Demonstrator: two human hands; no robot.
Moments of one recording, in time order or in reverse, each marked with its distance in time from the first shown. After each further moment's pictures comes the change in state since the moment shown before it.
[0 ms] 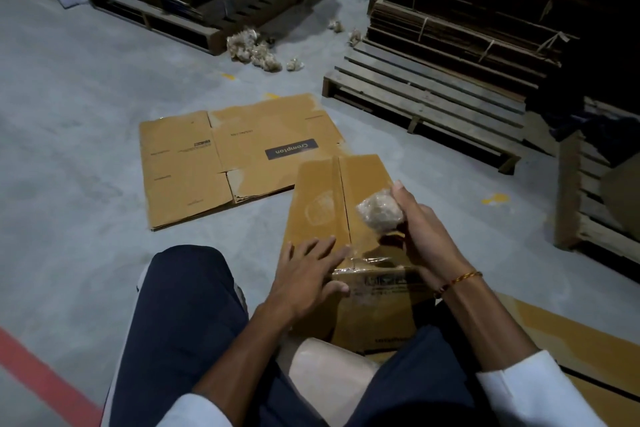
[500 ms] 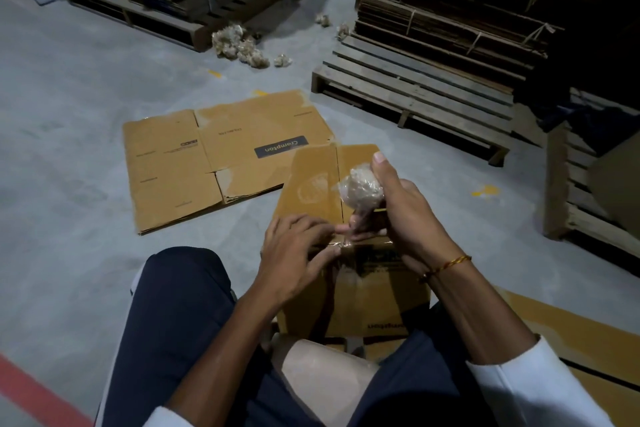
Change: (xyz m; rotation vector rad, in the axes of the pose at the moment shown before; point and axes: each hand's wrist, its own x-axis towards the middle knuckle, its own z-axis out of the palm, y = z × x) left_hand 0.009 0.000 -0.030 -0.264 0.412 0.065; right_hand -0.010 -0.038 0.024 -0.053 -0.044 -0.061
